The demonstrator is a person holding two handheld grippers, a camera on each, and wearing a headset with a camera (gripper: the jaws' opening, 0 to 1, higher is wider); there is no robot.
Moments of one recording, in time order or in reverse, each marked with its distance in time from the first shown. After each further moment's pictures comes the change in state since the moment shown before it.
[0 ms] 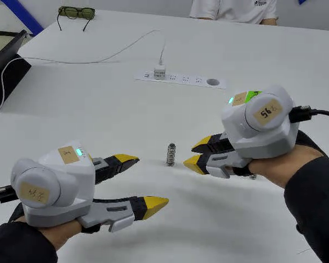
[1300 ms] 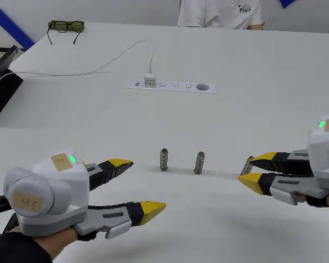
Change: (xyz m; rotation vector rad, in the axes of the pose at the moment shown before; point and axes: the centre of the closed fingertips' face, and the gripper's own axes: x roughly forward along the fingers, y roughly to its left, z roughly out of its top) left arm -0.002 -0.005 0.009 0.015 -0.001 0.001; right arm -0.093 -0.030 -0.066 0.155 -0.067 -0.208
